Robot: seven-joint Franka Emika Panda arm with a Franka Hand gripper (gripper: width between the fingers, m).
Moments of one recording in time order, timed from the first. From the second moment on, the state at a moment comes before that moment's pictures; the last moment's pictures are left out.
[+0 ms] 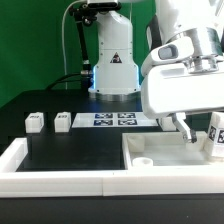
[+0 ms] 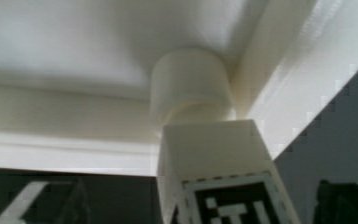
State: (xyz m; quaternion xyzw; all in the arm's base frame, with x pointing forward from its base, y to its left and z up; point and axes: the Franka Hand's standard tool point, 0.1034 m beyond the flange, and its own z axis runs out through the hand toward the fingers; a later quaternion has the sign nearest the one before) arm 0.610 0.118 0.061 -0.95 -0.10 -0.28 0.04
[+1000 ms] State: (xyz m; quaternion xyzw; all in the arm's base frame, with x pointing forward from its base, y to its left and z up) arm 0.617 0.124 0.085 -0.98 -0.10 -0.17 0.05
